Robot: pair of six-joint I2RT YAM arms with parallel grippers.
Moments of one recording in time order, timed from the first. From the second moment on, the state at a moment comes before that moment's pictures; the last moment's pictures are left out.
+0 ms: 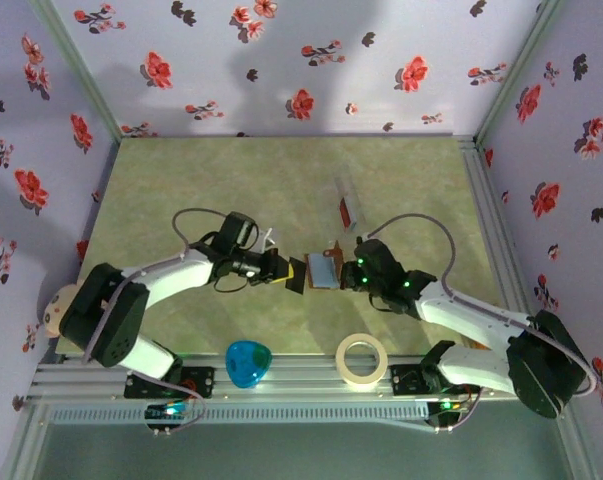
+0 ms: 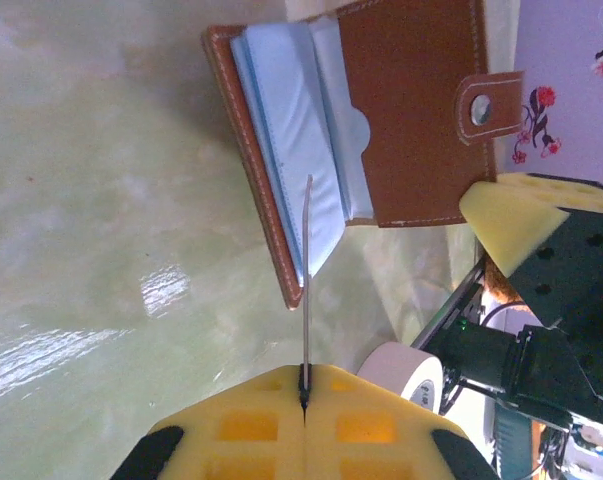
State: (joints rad) left arm -0.60 1.48 0.75 -0.15 0.67 -0.73; right arm 0.72 1.13 0.53 -0.19 0.00 0.78
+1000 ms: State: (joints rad) left arm -0.59 1.53 0.75 -0.20 0.59 -0.78; right arm 0.71 1.15 0.46 -0.05 -0.13 0.92
